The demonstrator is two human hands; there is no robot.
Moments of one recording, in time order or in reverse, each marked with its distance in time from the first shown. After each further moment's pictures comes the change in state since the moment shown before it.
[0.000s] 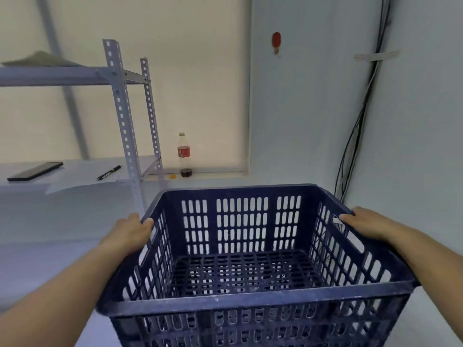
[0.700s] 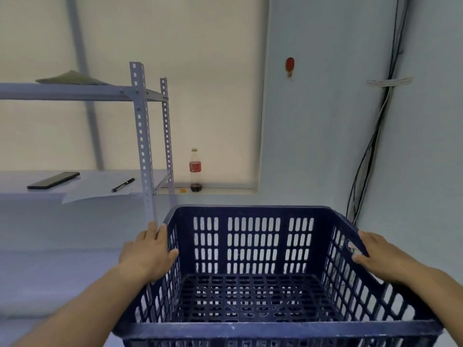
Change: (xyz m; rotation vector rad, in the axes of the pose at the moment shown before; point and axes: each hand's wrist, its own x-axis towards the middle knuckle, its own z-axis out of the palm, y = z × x) left_hand -0.026 0.010 -0.001 0.532 -0.021 0.202; right_hand 0.002 0.016 0.016 -0.389 0.062 -0.195
